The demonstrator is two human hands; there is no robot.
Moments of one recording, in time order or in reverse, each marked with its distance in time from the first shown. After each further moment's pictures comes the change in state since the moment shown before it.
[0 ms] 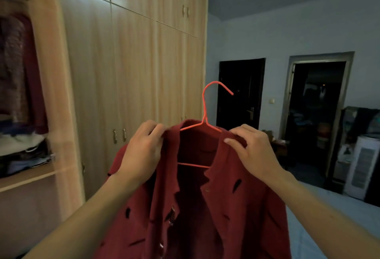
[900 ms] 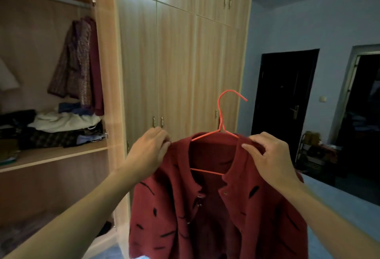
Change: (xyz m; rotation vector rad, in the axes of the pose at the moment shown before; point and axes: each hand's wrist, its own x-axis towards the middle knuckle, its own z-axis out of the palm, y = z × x) left_hand -0.059 -0.004 -0.055 0.168 -0.204 -0.126; right_hand -0.034 -0.013 0.017 0.162 0.029 0.040
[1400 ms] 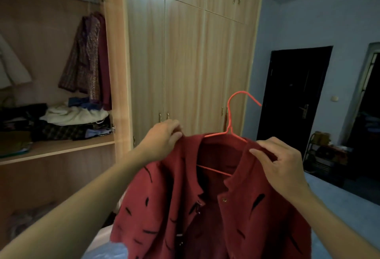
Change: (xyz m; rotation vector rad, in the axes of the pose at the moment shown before) left_hand 0.028 0.006 -0.001 -0.118 -0.191 -0.130; right_hand -0.021 -0.001 -0.003 0.127 0.042 -0.081
